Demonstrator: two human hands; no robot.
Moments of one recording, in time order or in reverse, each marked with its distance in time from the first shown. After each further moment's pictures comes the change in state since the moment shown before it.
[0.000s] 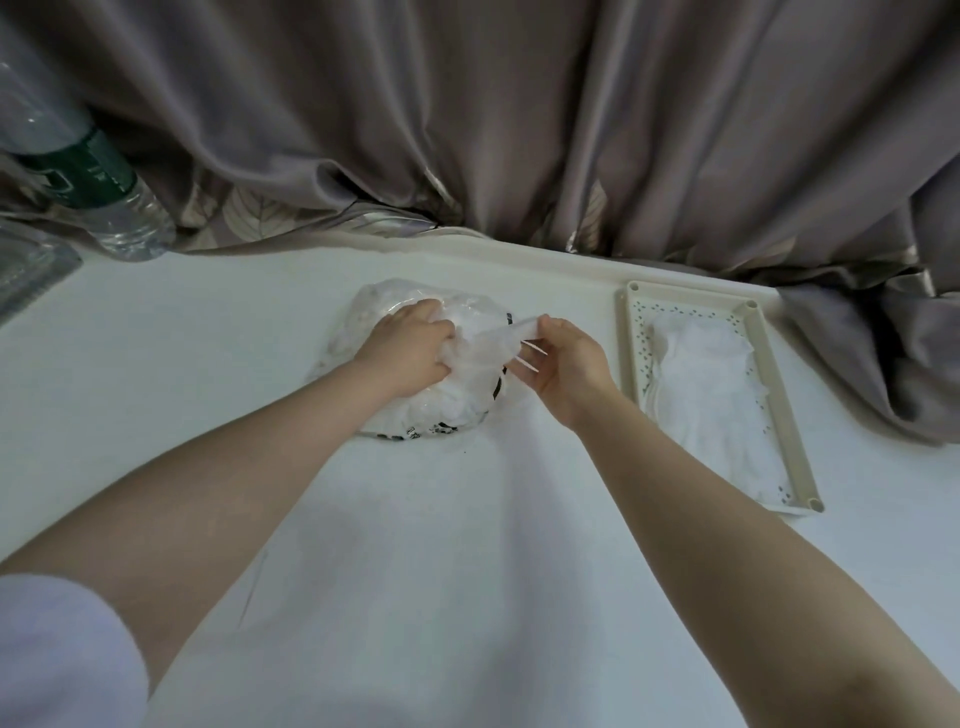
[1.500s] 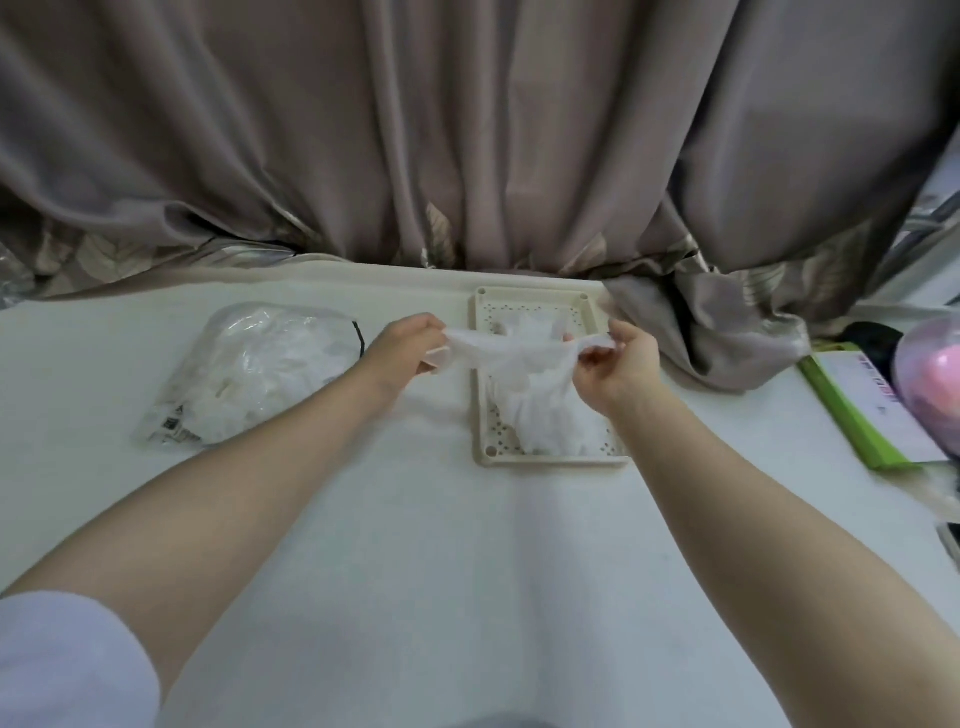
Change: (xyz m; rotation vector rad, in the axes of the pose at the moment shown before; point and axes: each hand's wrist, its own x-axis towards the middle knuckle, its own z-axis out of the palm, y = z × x) left_hand -0.006 0.190 0.008 -1.248 0.014 -0.117; right_hand -0.100 -0.125 -0.156 0.610 0.282 -0.082
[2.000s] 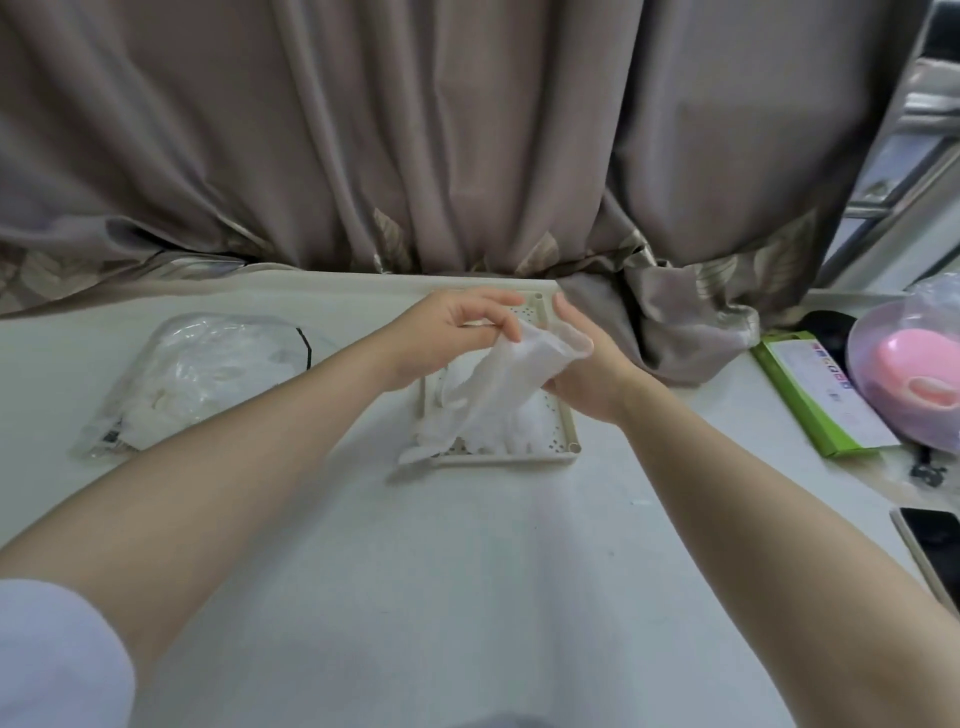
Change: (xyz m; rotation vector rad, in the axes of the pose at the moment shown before) left_hand -0.014 0.057 0.091 0.195 -0.384 0.286; right_hand 0.007 -0.054 -0.035 -1.103 -0.537 0.030
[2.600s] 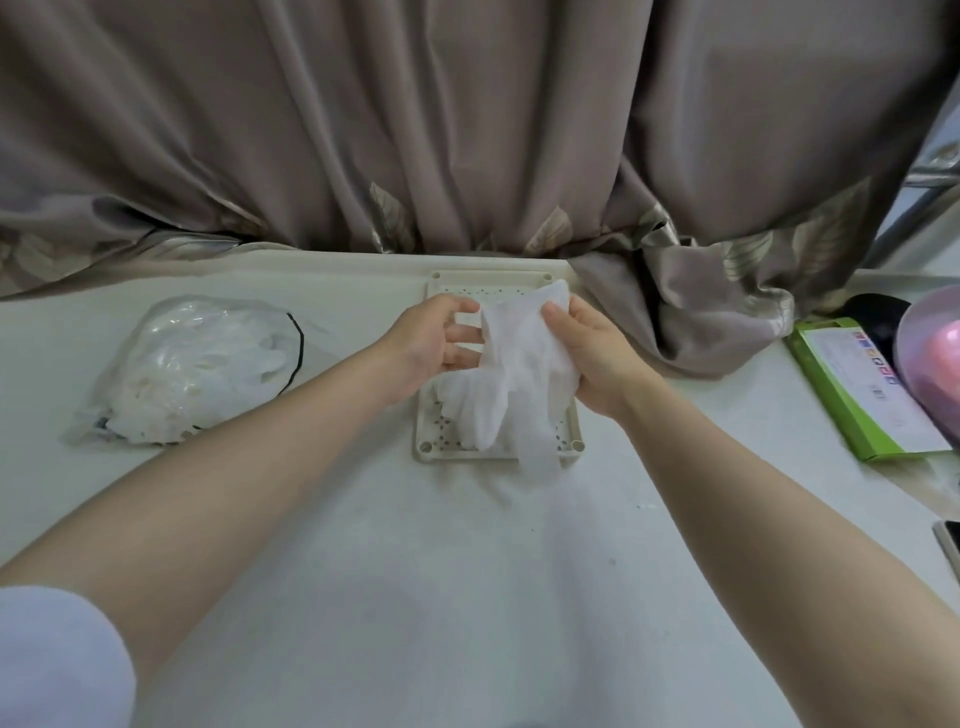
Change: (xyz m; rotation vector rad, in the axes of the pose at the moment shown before) left_hand 0.028 -0.030 0.012 -0.382 0.333 -0.491; right_hand 0.025 0.018 -0.026 0.171 0.073 -0.193
